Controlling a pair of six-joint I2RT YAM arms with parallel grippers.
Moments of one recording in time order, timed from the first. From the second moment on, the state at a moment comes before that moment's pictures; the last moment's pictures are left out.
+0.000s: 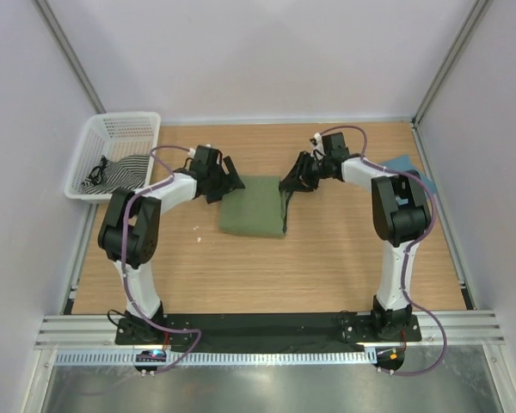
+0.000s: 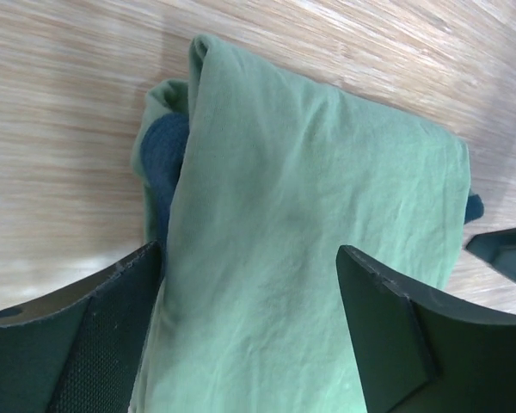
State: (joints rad) left arm -0.36 1.90 1.23 -0.18 0.10 -0.75; right arm 0.24 2.08 1.41 -0.22 -0.67 0.65
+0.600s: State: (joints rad) left arm -0.36 1.83 1.21 -0.27 0.05 -0.71; right arm 0.37 1.96 1.40 -0.41 -0.30 0.52
